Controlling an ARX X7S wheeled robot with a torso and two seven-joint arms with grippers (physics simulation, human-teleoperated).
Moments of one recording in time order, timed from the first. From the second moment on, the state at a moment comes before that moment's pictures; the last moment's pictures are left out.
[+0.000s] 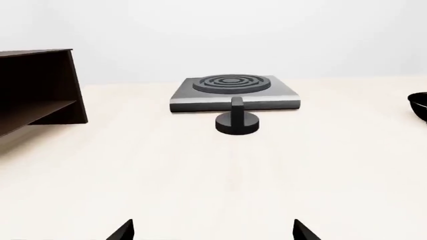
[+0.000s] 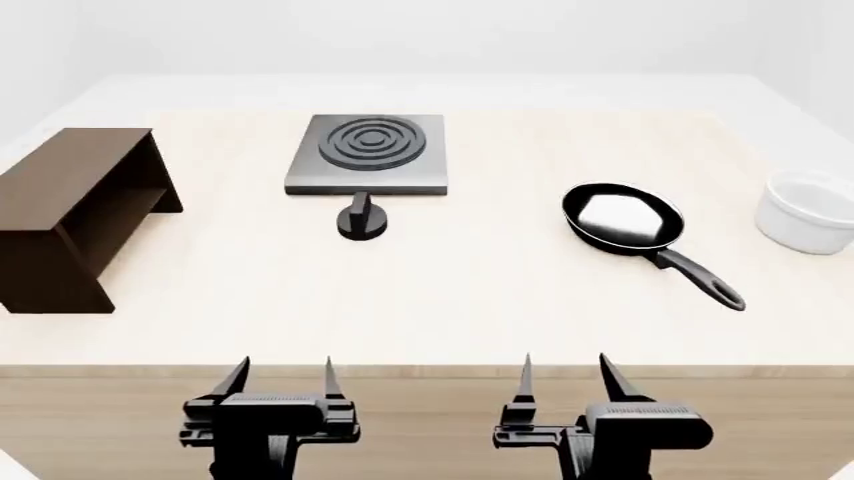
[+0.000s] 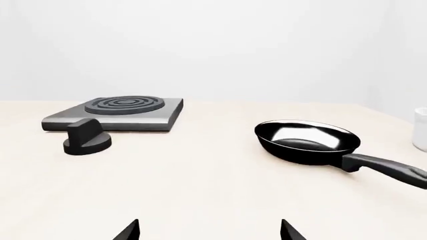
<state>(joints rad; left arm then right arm) 0.00 -0.05 0.07 0.03 -0.02 -0.04 -0.09 -0.03 0.06 -0.07 -0.04 0.04 -0.06 0.08</state>
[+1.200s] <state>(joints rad) 0.03 -0.14 0.14 0.17 -0.05 -0.02 -0.23 -0.06 0.14 -0.12 -0.15 0.17 -0.13 0.16</state>
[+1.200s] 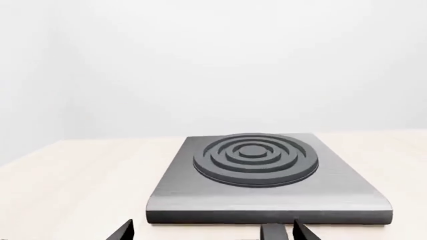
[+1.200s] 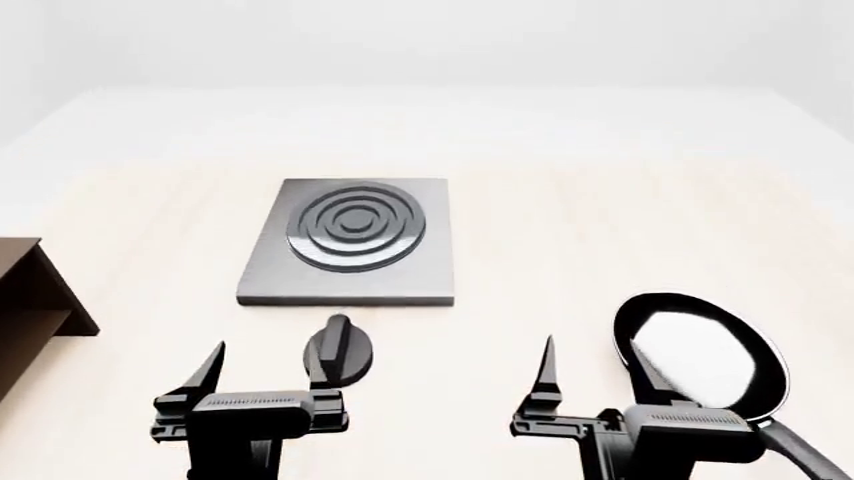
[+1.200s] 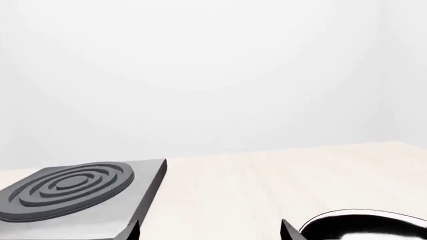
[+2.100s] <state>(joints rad) -0.15 -0.16 0.15 -0.21 -0.09 0.00 -0.27 -0.05 0.17 -0.17 -0.10 0.17 -0.12 0.21</state>
